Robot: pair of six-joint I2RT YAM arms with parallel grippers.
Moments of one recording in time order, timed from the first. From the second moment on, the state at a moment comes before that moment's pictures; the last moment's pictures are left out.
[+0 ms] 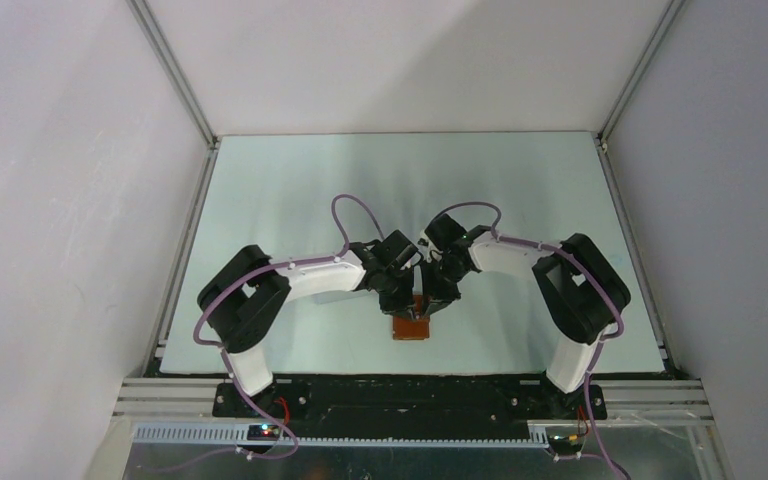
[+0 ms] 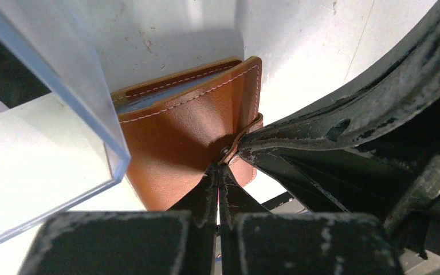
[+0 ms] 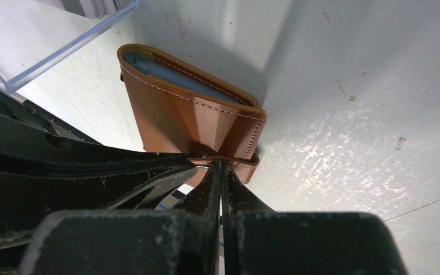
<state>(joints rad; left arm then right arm) -0.87 1.77 1.04 -0.44 0.24 -0.89 0.67 1.79 1.05 -0.56 -0.44 0.53</state>
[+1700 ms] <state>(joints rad) -0.87 1.76 1.05 -0.44 0.21 -0.89 0.69 1.73 1.00 -0.46 -0.39 0.51</state>
